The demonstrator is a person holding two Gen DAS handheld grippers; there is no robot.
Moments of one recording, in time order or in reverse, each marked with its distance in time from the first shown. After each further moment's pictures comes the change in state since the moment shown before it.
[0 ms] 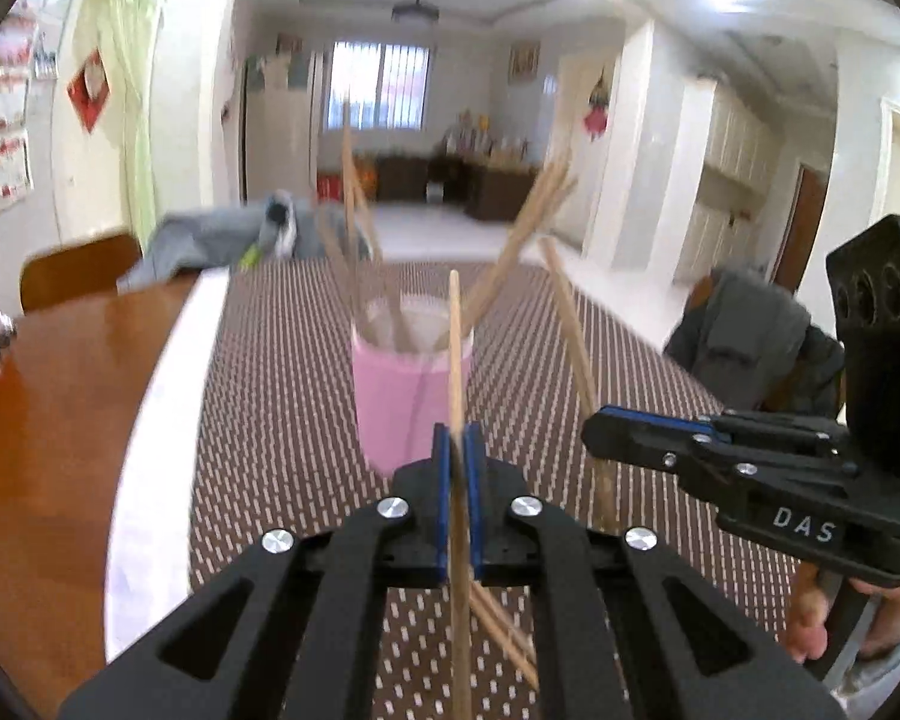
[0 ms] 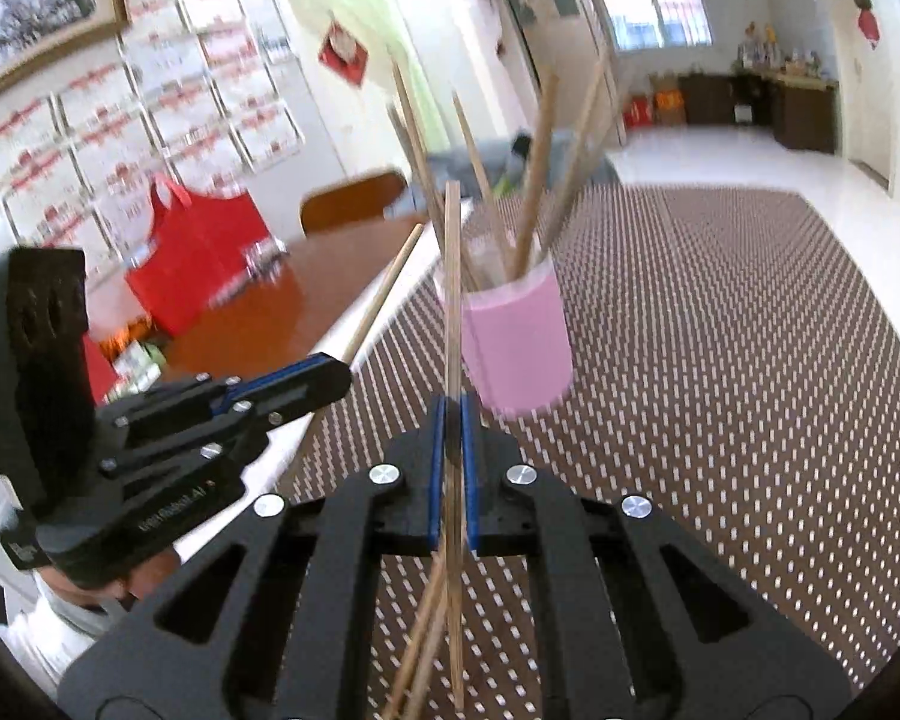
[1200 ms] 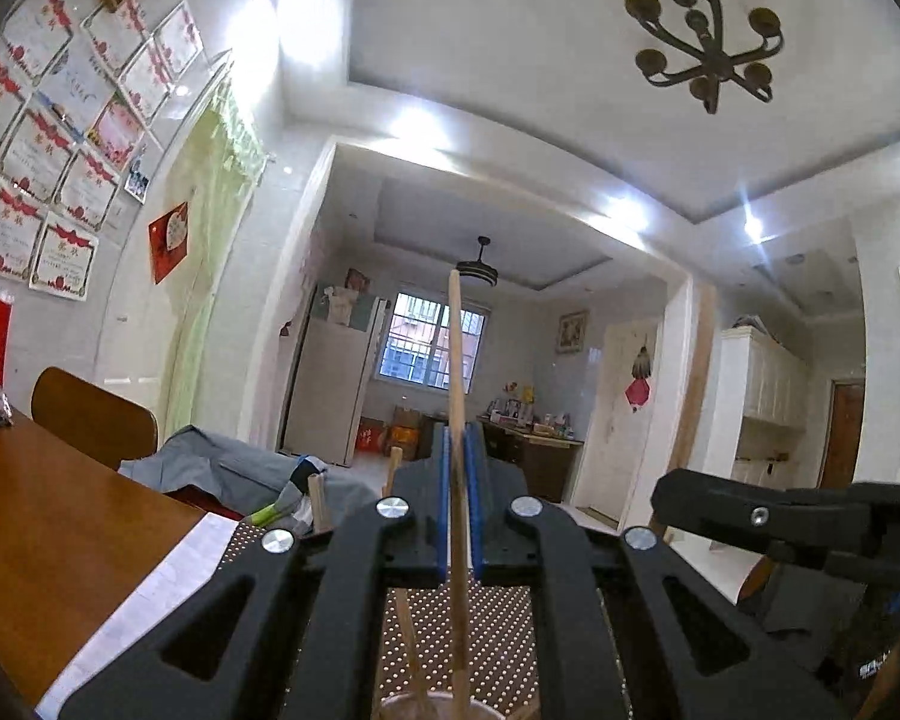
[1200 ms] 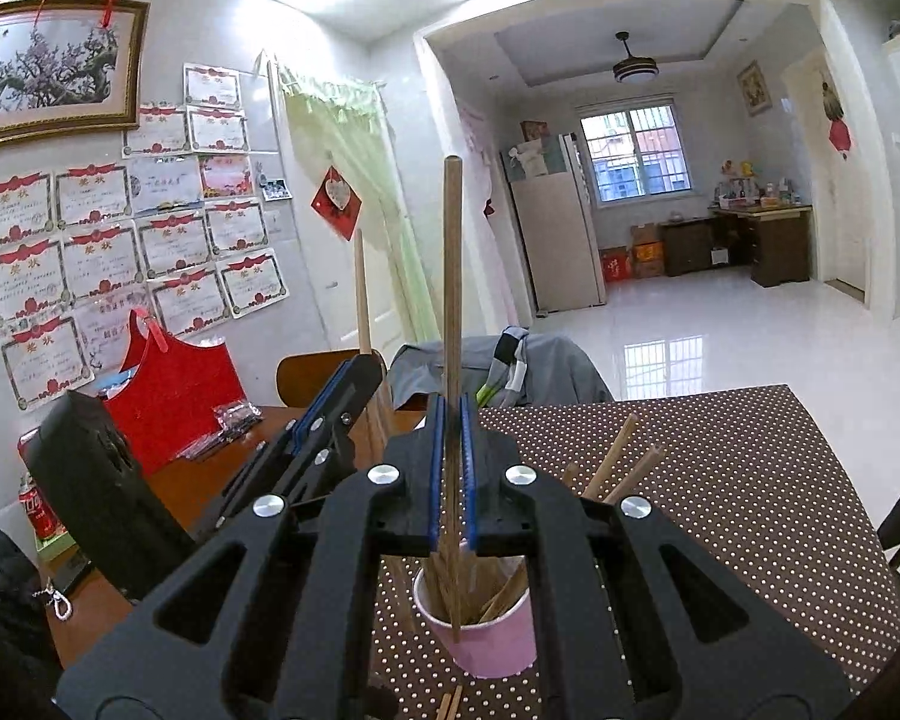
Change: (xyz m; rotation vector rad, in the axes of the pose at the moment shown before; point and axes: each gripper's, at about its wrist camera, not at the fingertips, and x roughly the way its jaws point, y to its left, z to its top) left arm 0.054 0.025 0.090 -0.152 -0.684 0.098; right arm 0.027 0.023 0.111 -0.070 -0.361 -0.072
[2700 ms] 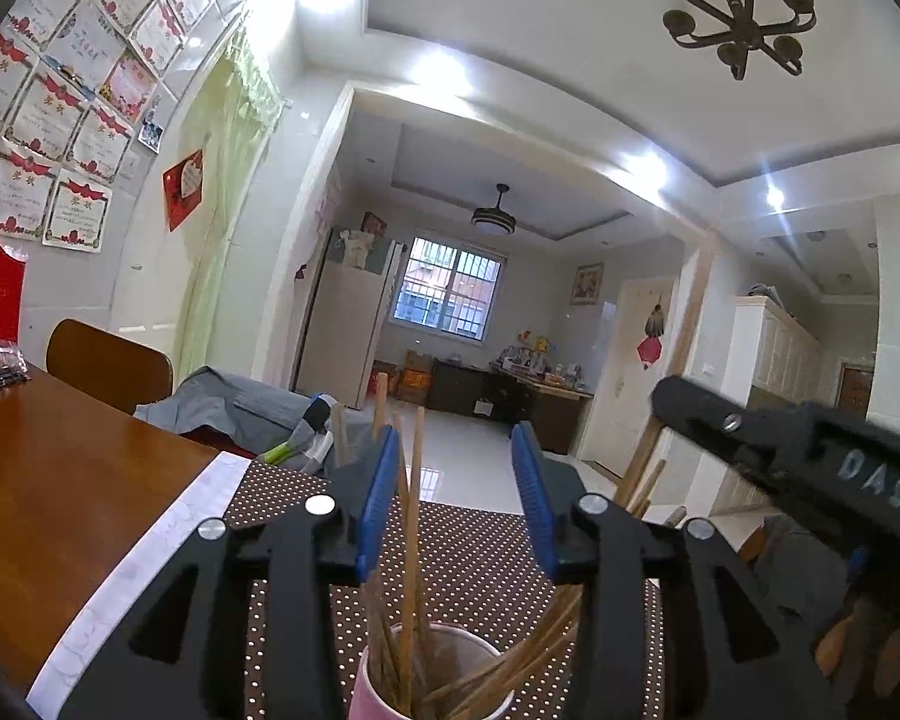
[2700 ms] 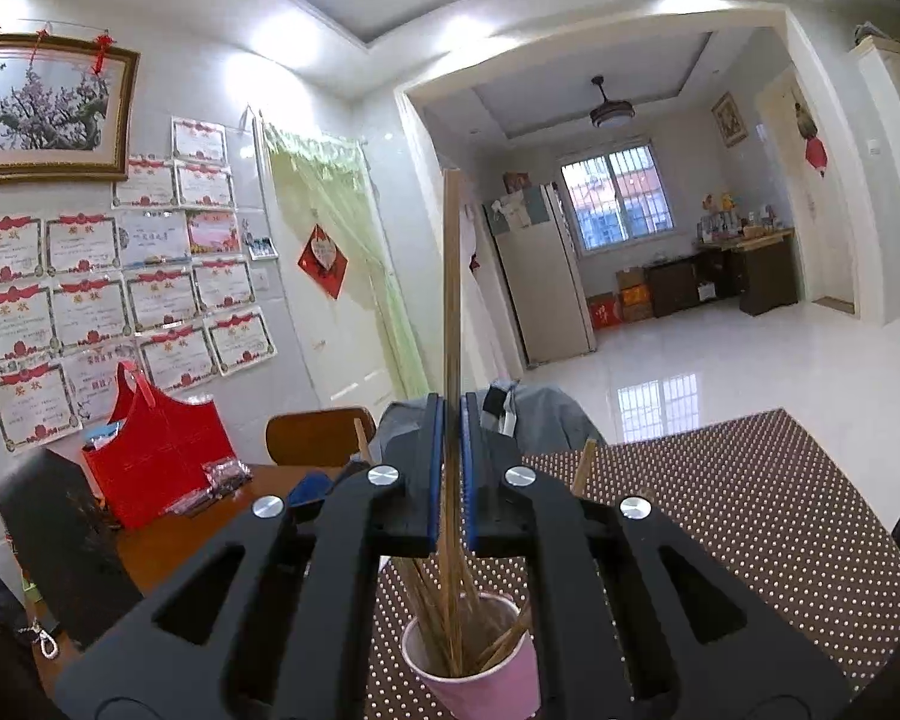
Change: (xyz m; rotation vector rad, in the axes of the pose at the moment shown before) left arm -0.014 0.002 -0.004 -0.029 0.153 0.034; right arm 0.004 -0.004 -0.011 0.046 -0.145 -0.032
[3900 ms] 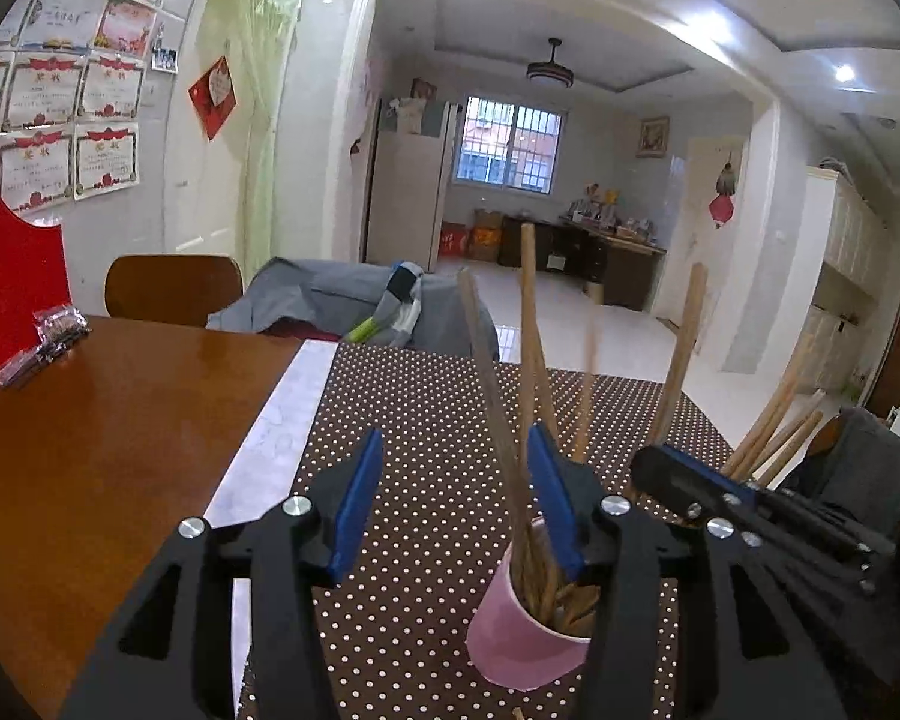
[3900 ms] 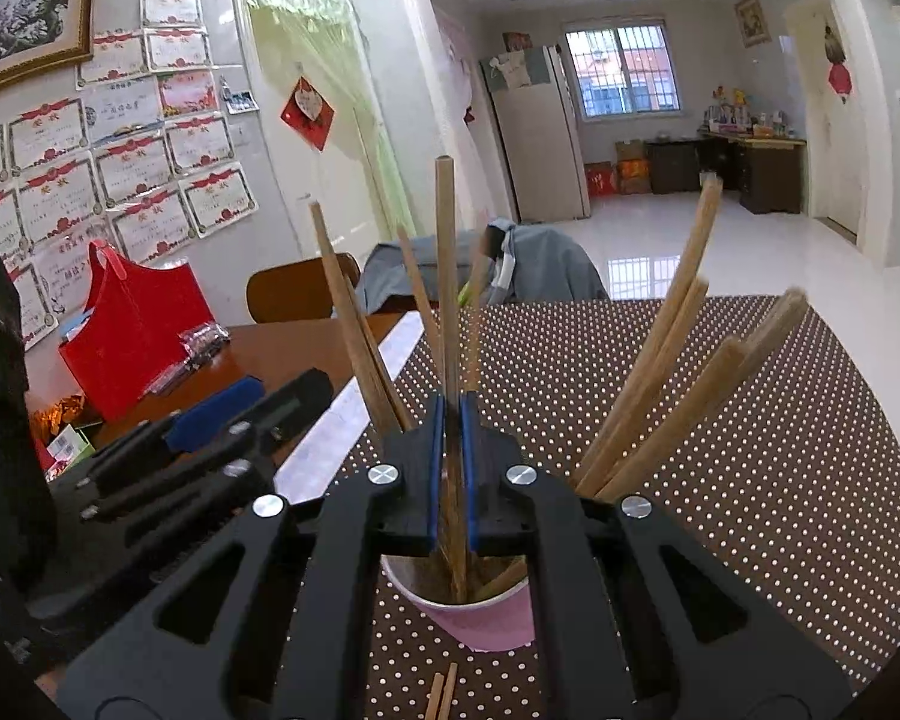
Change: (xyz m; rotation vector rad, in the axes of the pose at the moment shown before) left arm 0.028 0.036 0.002 0.072 0.388 0.195; right arm 0.063 0.006 -0.054 -0.023 0.376 -0.032
